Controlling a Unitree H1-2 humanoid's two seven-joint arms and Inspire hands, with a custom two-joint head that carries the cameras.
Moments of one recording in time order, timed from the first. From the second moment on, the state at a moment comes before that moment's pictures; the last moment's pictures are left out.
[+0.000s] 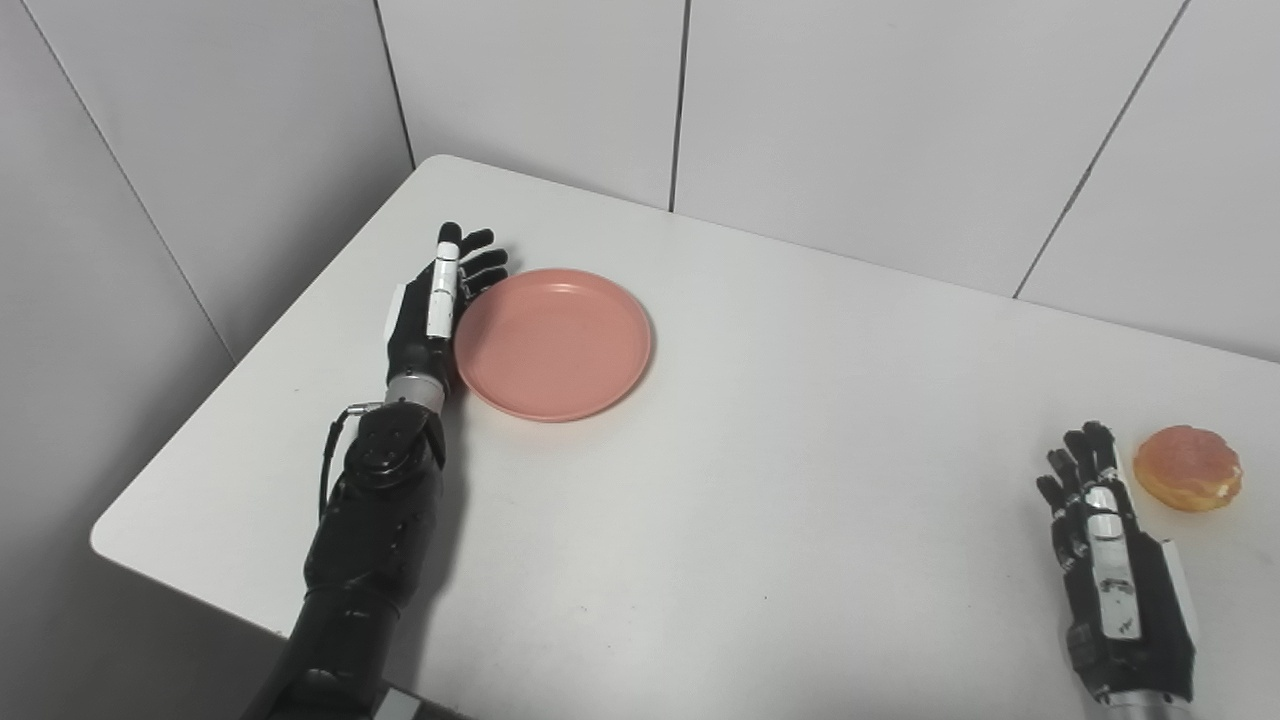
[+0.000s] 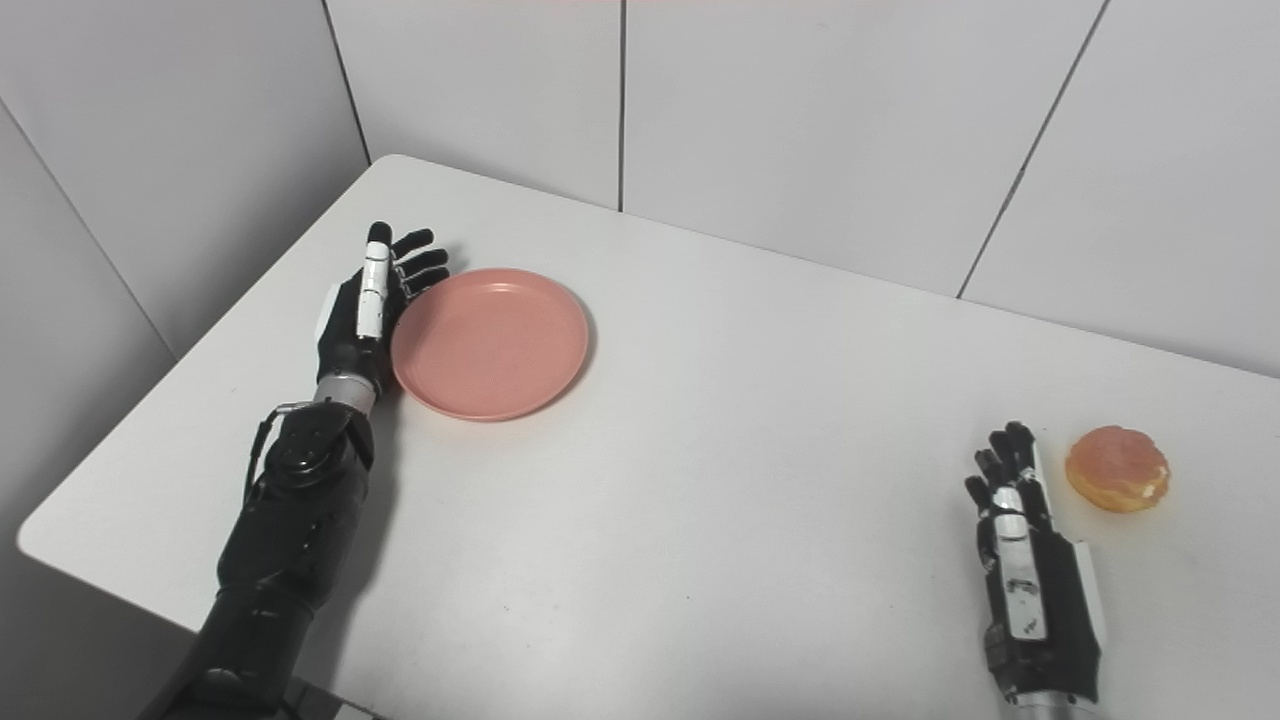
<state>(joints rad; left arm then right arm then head) -0.34 0.26 0.25 0.29 -0.23 0.05 0.09 -0.14 -0.09 0.01 0.10 0.20 -0.15 0.20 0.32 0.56</state>
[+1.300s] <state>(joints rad) -0.32 0.16 0.04 0.22 -0.05 0.04 0.05 -0.14 -0.07 0.01 0.10 0.15 -0.15 0.16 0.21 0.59</state>
